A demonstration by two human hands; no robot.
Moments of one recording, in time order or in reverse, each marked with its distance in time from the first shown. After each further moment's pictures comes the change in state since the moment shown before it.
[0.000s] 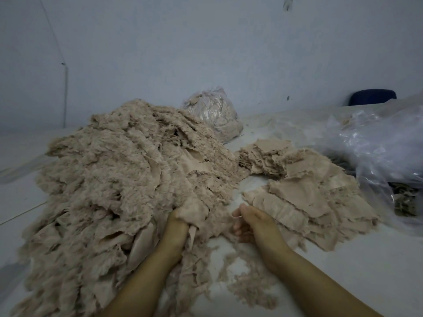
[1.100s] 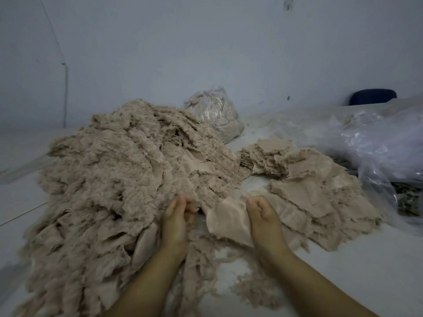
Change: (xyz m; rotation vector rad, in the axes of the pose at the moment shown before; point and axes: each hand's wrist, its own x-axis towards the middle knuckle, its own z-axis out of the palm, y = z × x) left_hand 0.004 0.009 0.007 -0.309 0.153 0.170; right_hand 0.006 0.001 0.013 -0.211 0.276 -0.271
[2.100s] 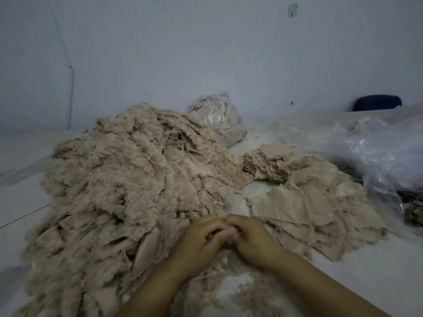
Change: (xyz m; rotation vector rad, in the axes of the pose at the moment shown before) left_hand -0.007 -0.017 -0.006 0.823 -0.577 0.610; right_hand 0.013 0.003 -0.005 -0.441 -0.531 -0.281
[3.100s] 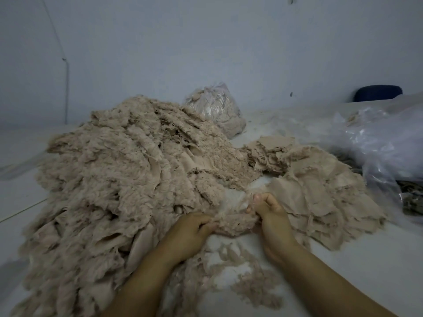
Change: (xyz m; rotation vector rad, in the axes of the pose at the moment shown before) left_hand 0.001 -0.012 -0.019 0.183 -0.233 -0.326; right_hand -0.004 0.007 -0.002 0.955 0.494 0.375
